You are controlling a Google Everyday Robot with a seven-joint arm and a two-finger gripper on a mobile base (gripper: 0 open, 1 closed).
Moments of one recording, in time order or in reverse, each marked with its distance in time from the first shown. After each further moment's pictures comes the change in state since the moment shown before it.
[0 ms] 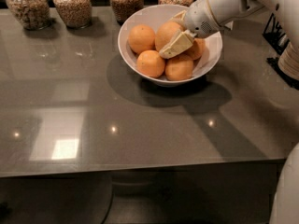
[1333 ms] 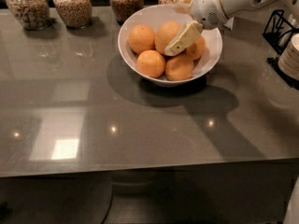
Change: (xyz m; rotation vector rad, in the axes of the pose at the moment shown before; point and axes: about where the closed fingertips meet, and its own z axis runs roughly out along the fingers) arm -0.015 -0.011 -0.031 0.092 -0.050 -0.017
